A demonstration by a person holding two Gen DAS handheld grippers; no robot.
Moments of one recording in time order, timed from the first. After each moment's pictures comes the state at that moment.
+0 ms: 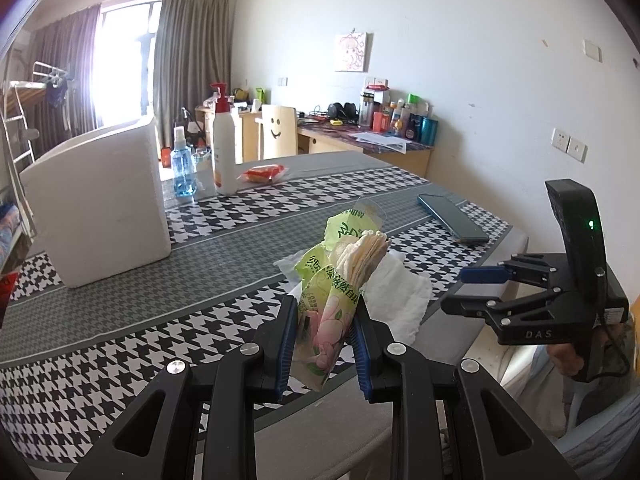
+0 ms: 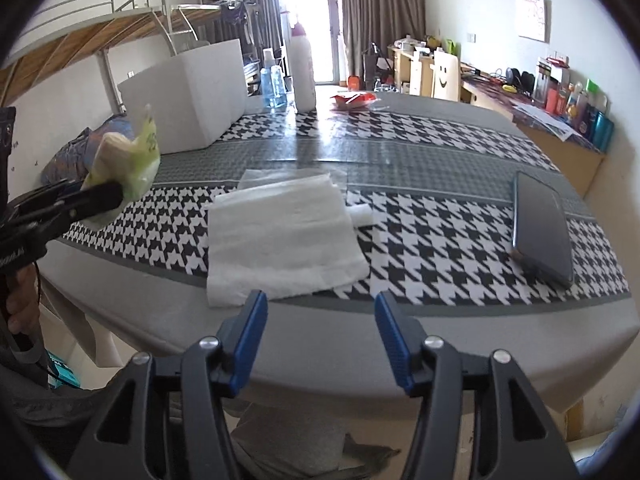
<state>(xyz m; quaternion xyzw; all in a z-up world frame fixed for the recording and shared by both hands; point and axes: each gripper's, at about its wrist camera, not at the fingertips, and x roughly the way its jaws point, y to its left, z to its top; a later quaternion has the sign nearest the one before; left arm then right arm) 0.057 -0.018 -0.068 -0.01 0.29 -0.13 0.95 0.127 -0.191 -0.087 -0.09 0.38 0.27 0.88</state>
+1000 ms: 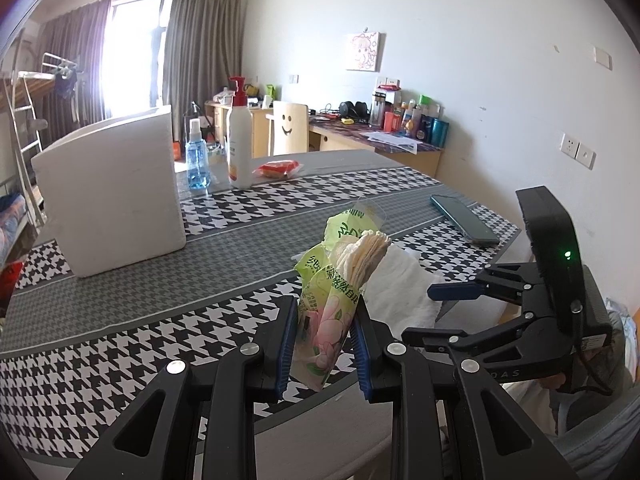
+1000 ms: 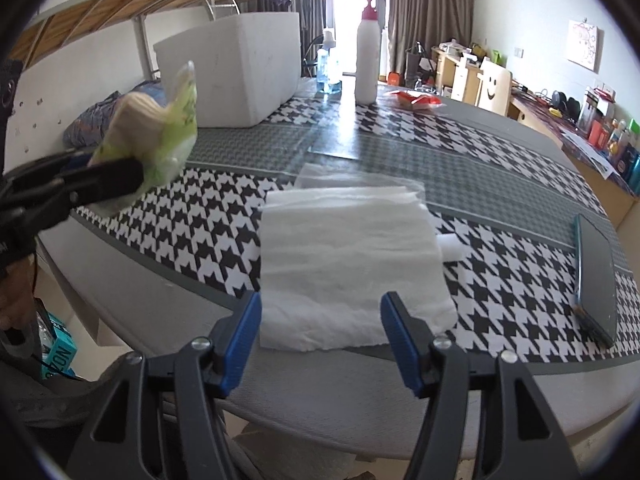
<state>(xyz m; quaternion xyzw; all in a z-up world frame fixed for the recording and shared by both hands) 0.050 -0.006 -0.067 -0.02 0.30 -0.12 0.95 0.136 -0.135 -0.099 -0.14 0.38 0.32 0.86</state>
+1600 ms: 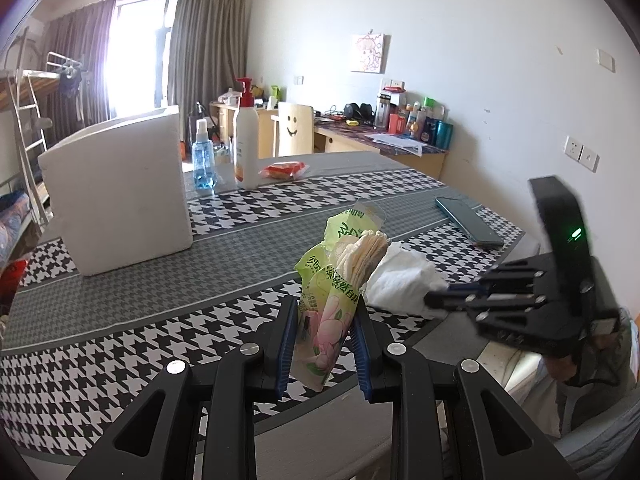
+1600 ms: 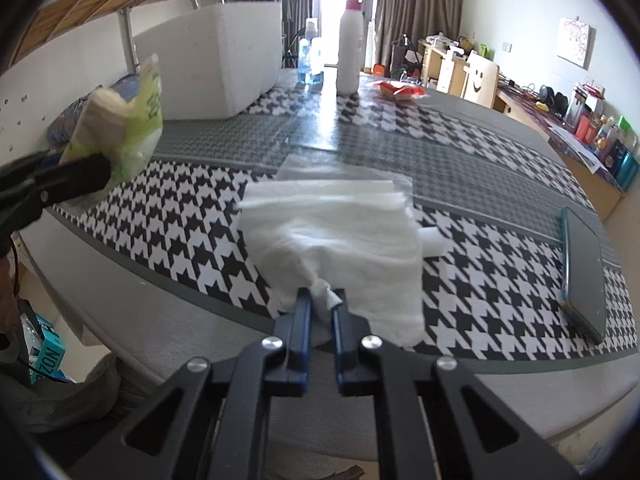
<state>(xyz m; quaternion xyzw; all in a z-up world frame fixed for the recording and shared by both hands) 0.049 -0.003 -0.064 -0.02 0.29 -0.11 0.95 0.140 -0.140 -0.097 -0.14 0.39 0.29 0.86</state>
